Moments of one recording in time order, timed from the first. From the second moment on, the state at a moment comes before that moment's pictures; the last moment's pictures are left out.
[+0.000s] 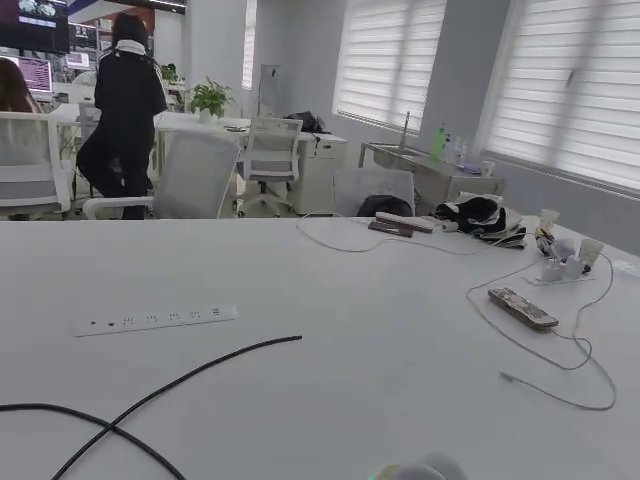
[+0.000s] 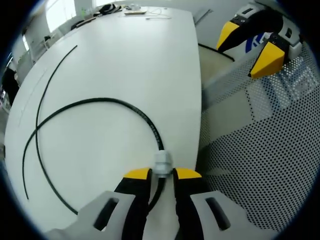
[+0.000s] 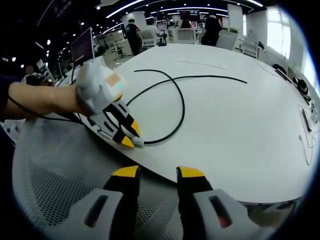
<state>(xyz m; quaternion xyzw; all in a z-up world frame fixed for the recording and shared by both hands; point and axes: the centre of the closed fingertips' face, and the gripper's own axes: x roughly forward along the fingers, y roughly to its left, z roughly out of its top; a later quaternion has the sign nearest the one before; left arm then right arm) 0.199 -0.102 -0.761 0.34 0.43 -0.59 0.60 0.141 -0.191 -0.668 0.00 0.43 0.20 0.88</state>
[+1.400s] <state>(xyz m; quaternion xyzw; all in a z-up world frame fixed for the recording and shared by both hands) 0.175 -0.064 -0.599 0.29 0.32 -0.62 0.65 0.131 -0.171 -0.662 -0.05 0.46 0.32 0.83</state>
